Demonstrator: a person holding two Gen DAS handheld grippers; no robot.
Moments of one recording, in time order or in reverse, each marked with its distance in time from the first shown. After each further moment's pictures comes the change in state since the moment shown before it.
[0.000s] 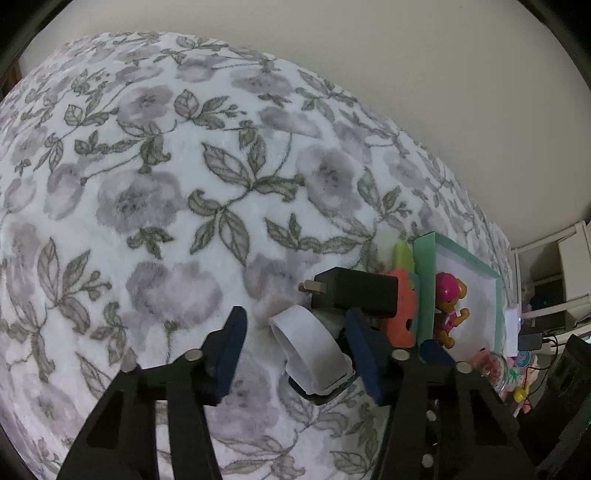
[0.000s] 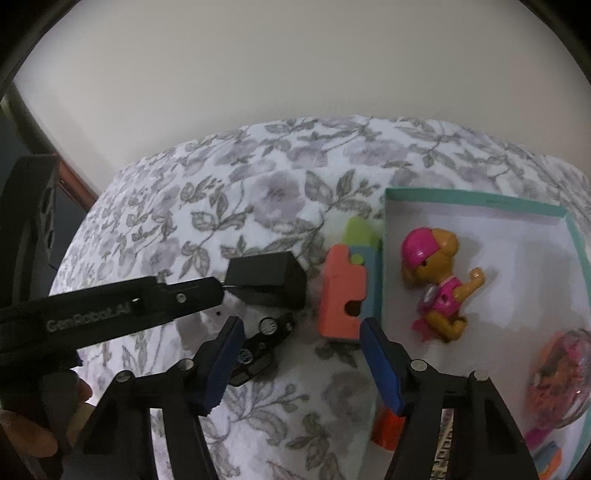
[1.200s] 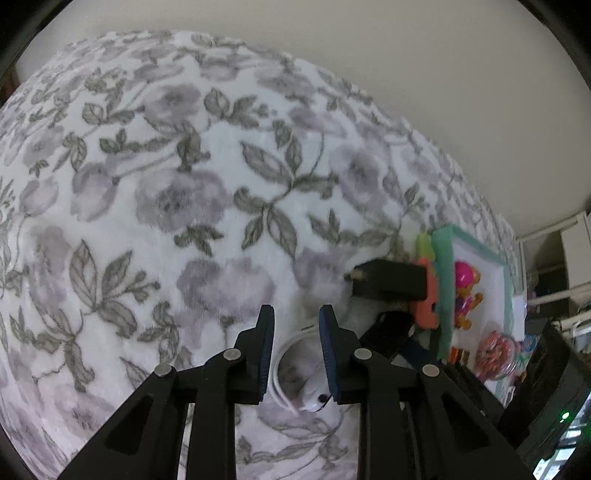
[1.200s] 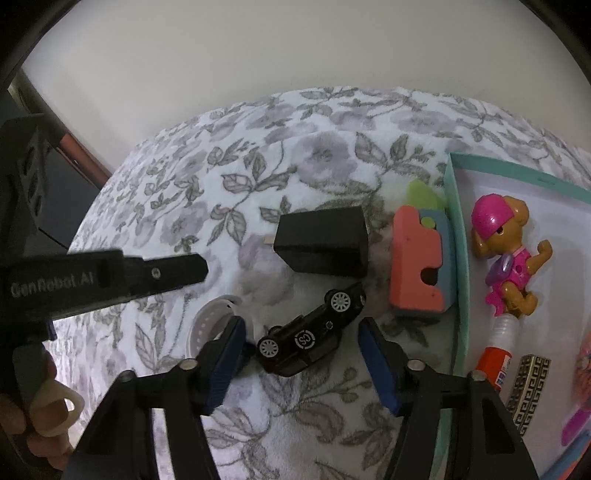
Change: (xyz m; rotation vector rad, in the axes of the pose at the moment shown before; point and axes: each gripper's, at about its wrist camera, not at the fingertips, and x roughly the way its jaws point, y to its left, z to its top) left arm -0.010 0.031 0.003 0.043 0.041 0.023; right arm 0.028 0.030 -0.012 -0.036 0.085 0.055
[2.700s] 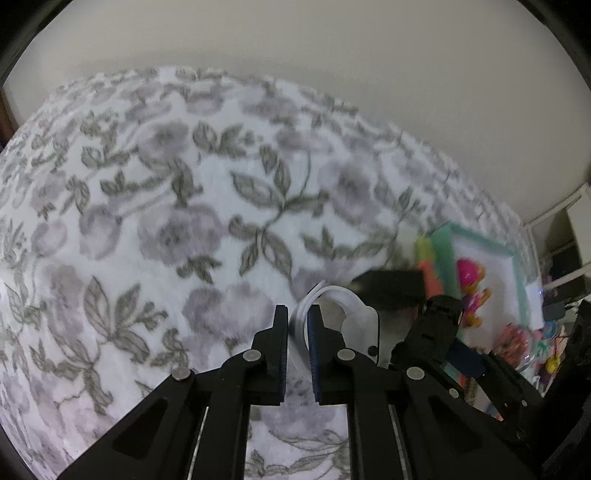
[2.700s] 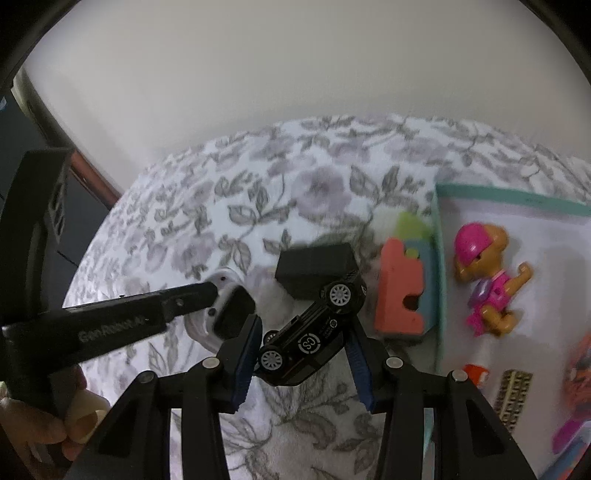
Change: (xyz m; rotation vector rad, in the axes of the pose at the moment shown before) left arm -0.009 -0.020 0.003 0.112 -0.124 0.050; right arm -0.028 -0.006 0.010 0.022 -0.102 0.032
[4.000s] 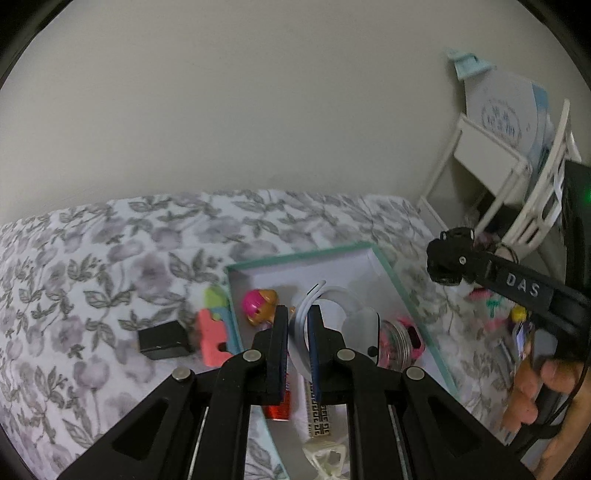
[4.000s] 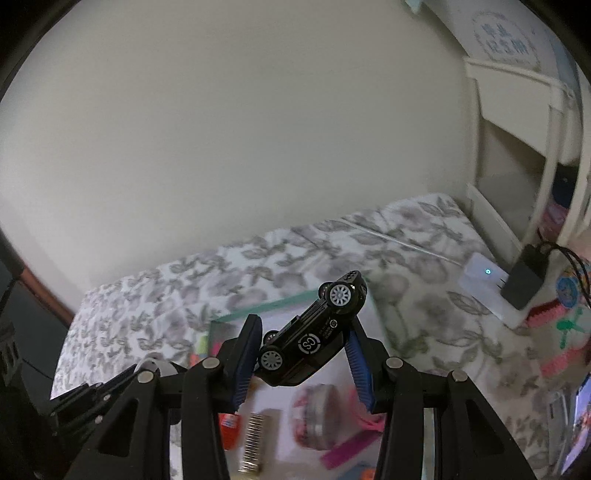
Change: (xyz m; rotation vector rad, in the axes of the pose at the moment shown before) left arm -0.056 -0.202 -0.055 0.399 -0.234 -0.140; right arm -0.189 -0.174 0.012 0.269 -0.286 -0.254
